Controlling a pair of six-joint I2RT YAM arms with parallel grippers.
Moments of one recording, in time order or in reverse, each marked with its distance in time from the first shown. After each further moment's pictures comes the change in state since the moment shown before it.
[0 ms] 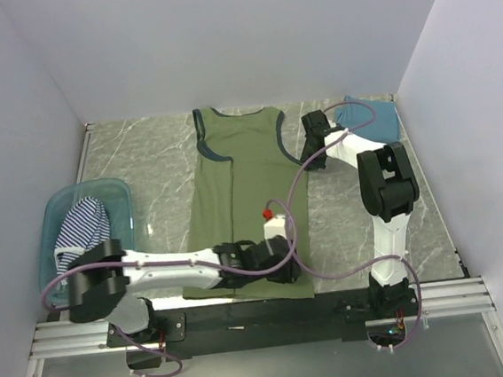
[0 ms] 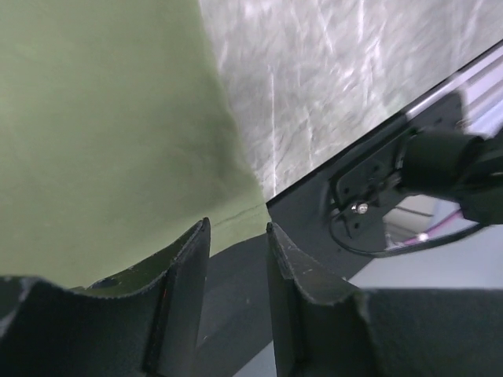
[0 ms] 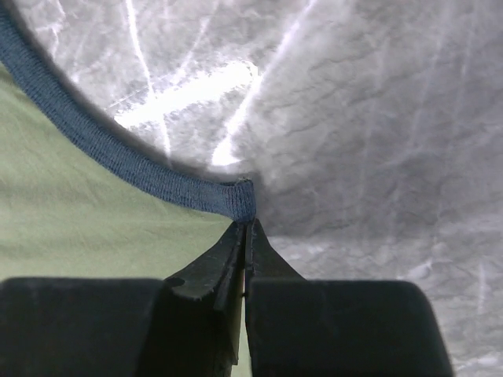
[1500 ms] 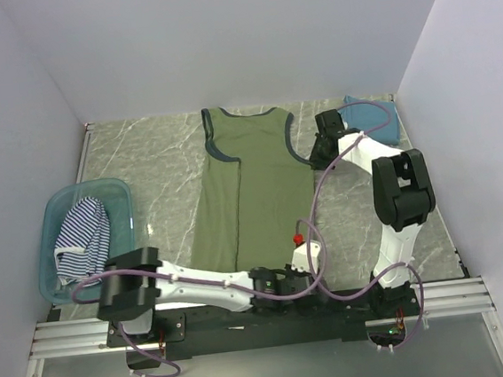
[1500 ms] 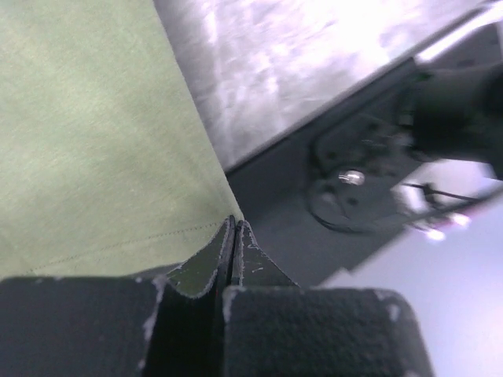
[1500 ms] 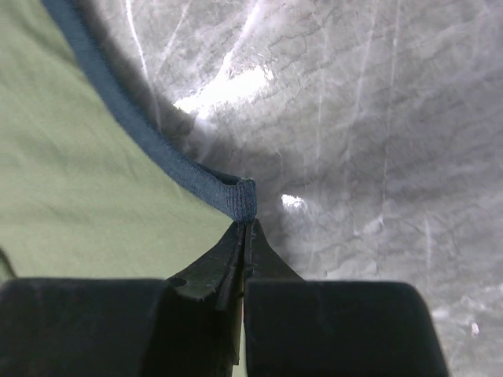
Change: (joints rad) left arm -0.248 0.243 0.240 -0.156 -0.233 -0.034; right arm -0.060 -0.138 -0.121 0.030 -0.071 -0.015
